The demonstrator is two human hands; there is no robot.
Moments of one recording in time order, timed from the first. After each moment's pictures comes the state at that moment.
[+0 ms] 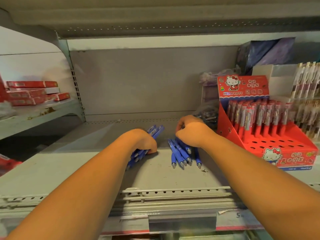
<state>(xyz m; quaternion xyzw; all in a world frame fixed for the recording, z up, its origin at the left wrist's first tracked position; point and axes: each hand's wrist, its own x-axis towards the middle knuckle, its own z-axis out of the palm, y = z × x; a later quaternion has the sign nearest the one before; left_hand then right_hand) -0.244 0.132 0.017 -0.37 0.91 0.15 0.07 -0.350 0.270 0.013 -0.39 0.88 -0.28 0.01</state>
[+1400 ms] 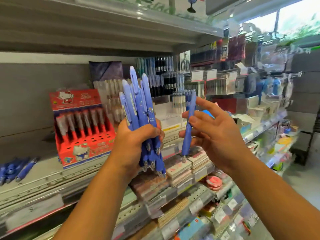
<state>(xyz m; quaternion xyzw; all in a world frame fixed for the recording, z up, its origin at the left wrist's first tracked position) -0.272 0.571 0.011 0.28 0.59 0.74 -0.17 -0.277 0.759 0.016 -0.29 0.53 -0.79 -0.09</state>
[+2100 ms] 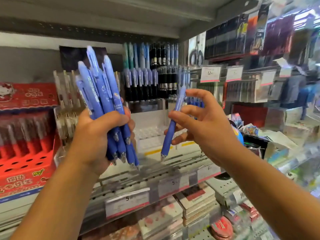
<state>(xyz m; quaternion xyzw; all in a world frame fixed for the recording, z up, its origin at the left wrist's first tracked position) -0.450 0.602 0.023 0.18 0.58 0.73 -0.30 -0.510 0.805 0.030 -0.37 0.55 -0.75 -0.05</state>
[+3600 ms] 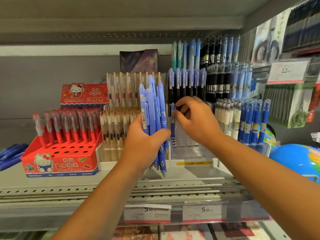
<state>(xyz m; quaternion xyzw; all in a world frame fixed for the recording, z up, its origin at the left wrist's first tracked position) -0.487 0.619 0.003 -0.05 0.71 0.57 -0.42 -0.644 0.700 0.028 -0.47 0.74 -0.39 -0.29</state>
